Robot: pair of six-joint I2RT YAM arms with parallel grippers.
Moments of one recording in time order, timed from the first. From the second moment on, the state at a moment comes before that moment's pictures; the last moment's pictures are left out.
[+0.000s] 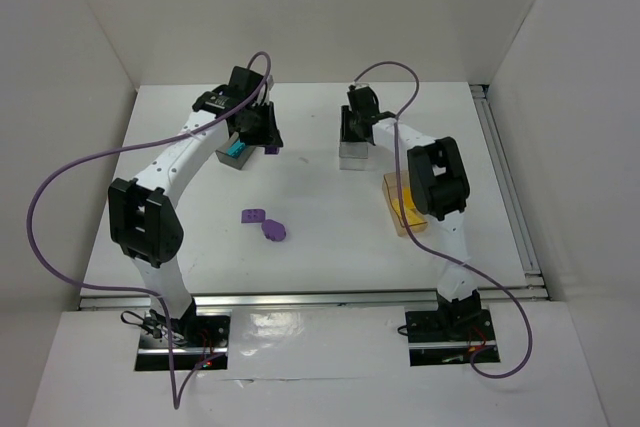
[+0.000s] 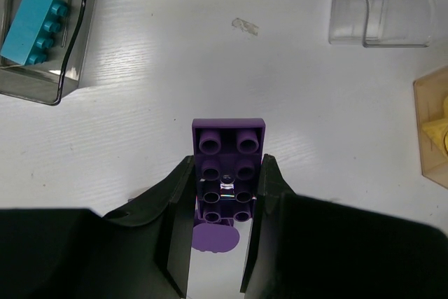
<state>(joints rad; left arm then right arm) -0.34 1.81 1.73 -0.84 0.05 -0.33 0.36 2.31 1.78 -0.25 0.09 0.27</state>
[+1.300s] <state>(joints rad) -0.34 1.81 1.71 -0.84 0.06 -0.32 0.38 2.26 1.75 -0.22 0.28 0.34</state>
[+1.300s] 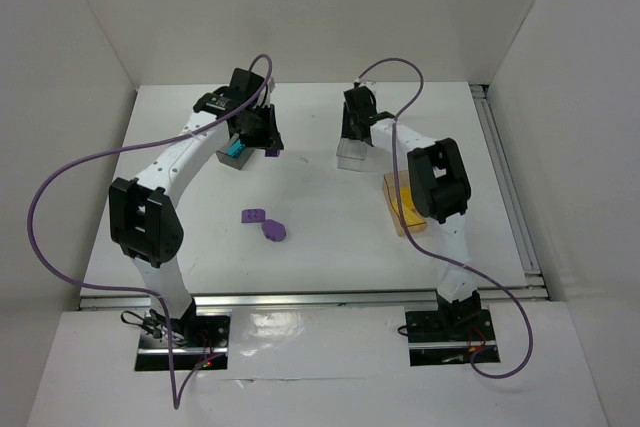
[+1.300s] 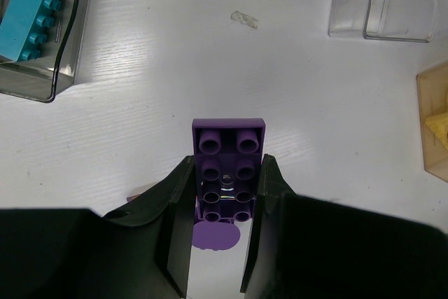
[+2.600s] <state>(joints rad) -0.39 1.85 1.73 -0.81 0.11 -0.32 0.44 1.92 1.44 -0.11 0.27 0.38</state>
